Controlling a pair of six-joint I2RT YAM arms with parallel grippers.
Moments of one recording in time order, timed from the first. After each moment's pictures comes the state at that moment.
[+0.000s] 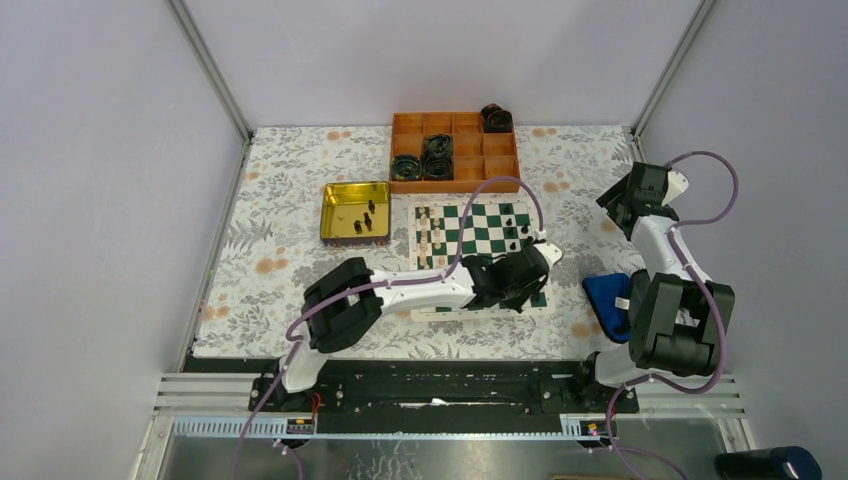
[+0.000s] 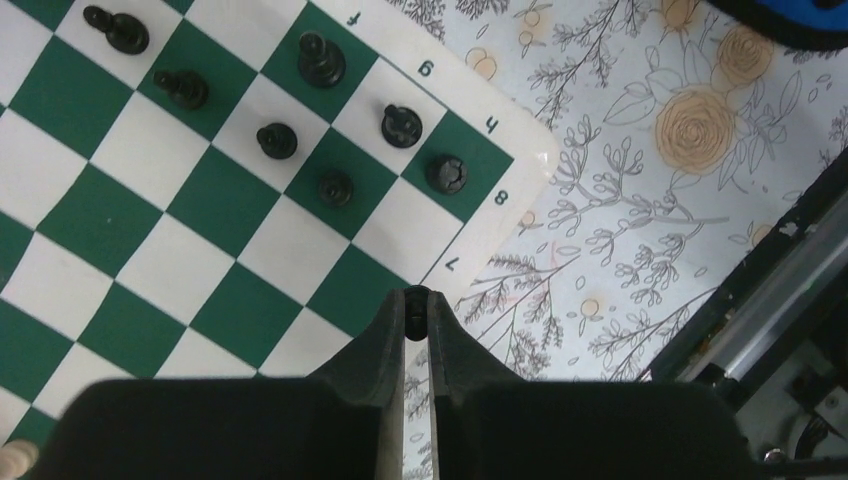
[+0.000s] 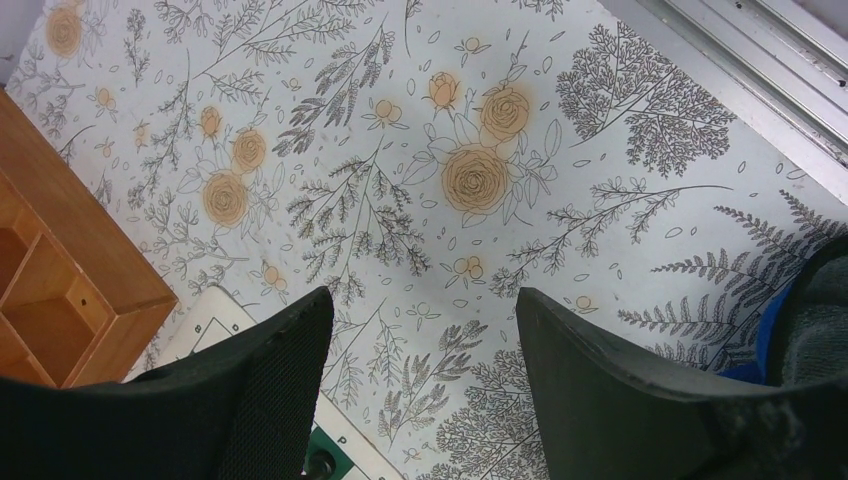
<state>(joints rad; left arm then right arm) -1.17 2.05 1.54 -0.32 -0.14 -0.30 -0.22 1.47 1.00 -0.29 0.21 0.62</state>
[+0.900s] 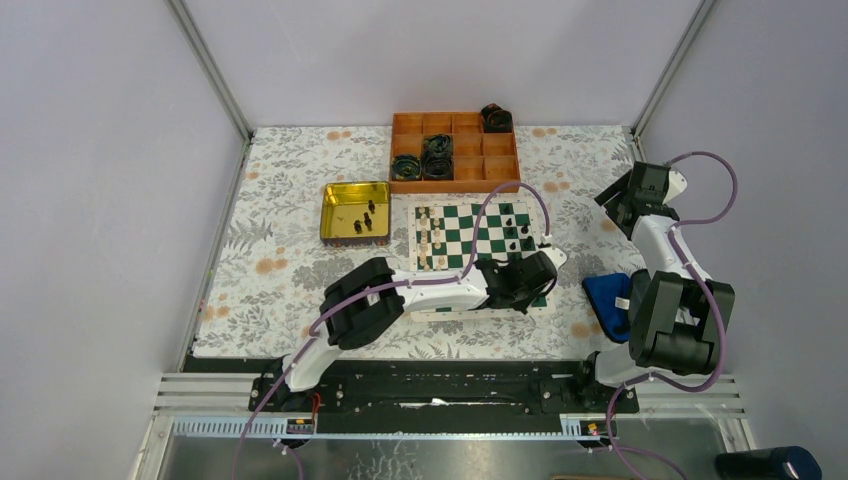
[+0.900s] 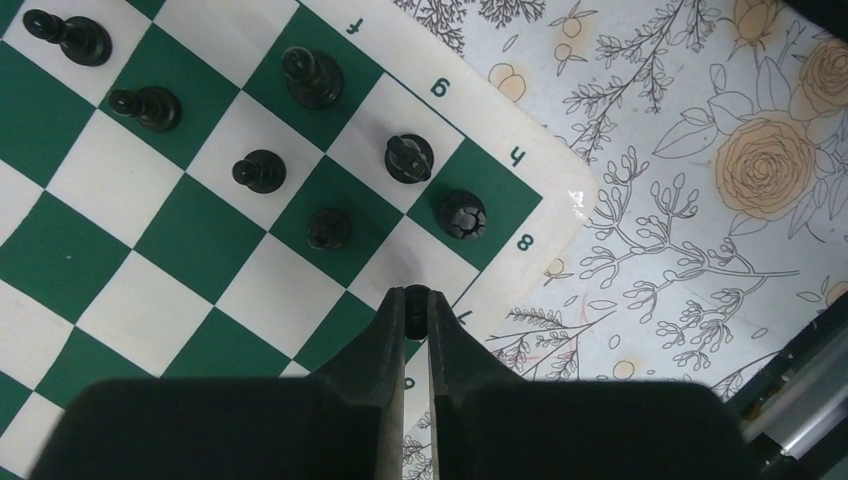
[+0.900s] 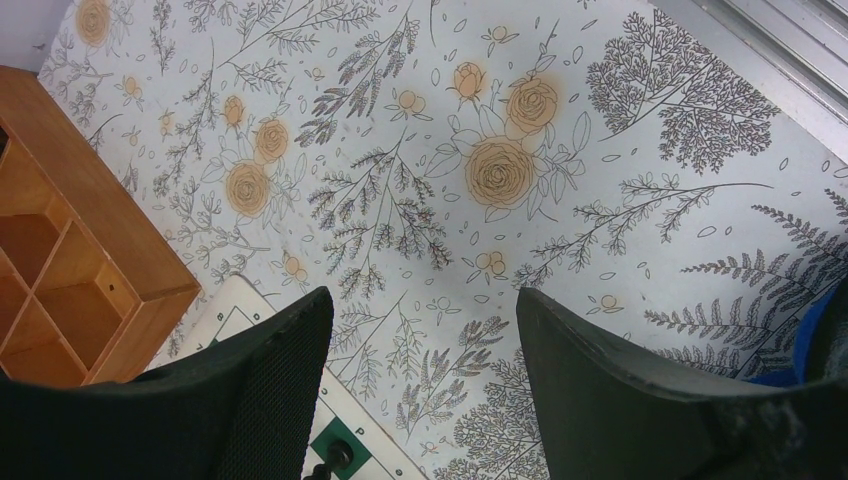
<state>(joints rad) -1.17 2.19 1.64 -0.33 -0.17 -0.31 -0.23 1.48 1.00 -0.28 0.16 0.64</state>
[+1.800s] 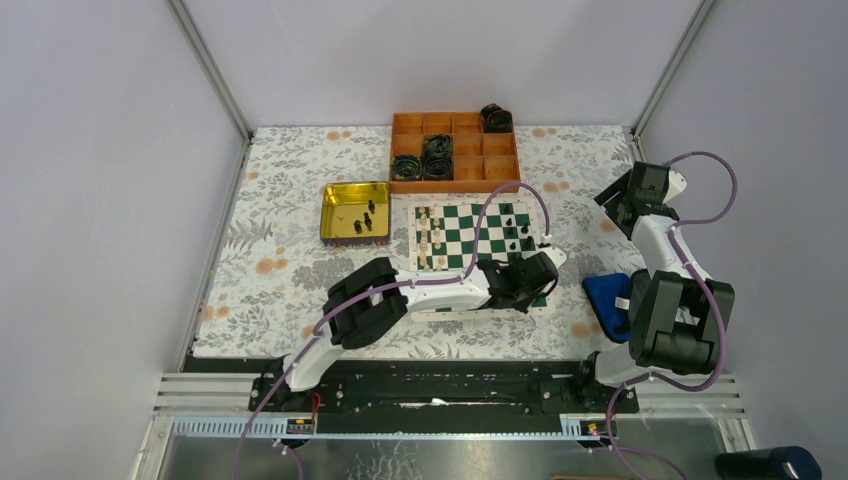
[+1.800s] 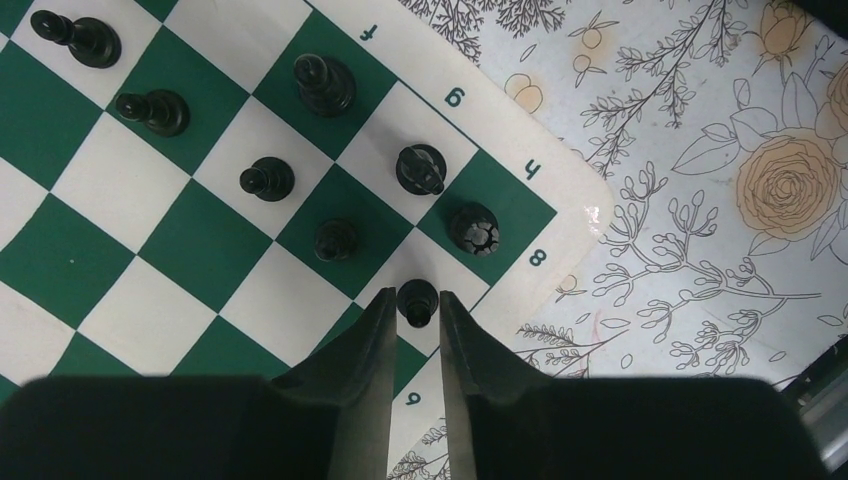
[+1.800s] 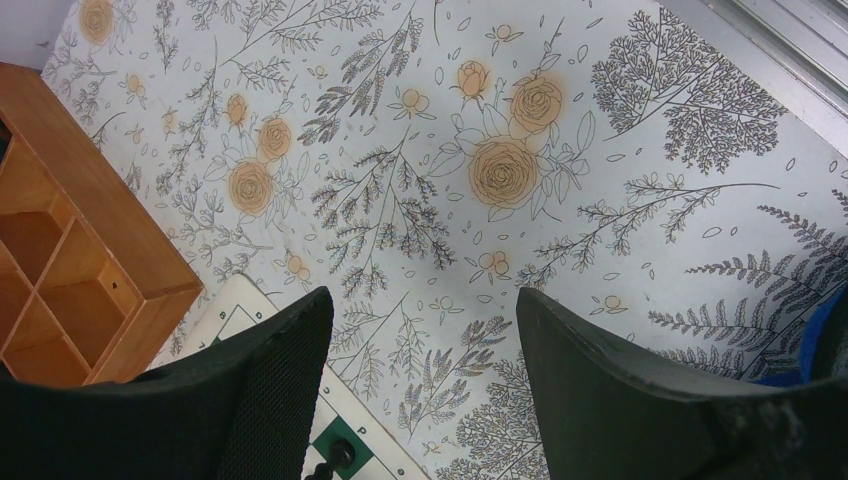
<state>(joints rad) -1.17 2.21 1.66 -0.33 -0.21 -0.32 -0.23 1.48 1.00 -0.27 0.15 0.64</state>
